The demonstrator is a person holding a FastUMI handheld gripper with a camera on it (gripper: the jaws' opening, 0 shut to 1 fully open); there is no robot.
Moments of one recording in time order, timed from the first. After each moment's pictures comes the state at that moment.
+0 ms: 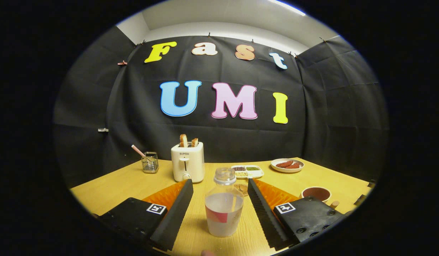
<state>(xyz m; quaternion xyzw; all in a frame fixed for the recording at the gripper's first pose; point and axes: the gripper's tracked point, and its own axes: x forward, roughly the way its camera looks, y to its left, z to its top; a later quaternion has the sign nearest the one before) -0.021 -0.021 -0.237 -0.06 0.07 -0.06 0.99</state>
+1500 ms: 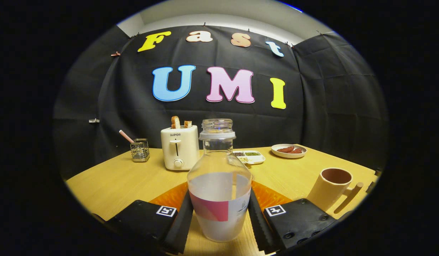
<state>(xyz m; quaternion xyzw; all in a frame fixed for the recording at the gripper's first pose) 0.007 -0.023 -0.261 -0.03 0.10 -0.08 0.99</state>
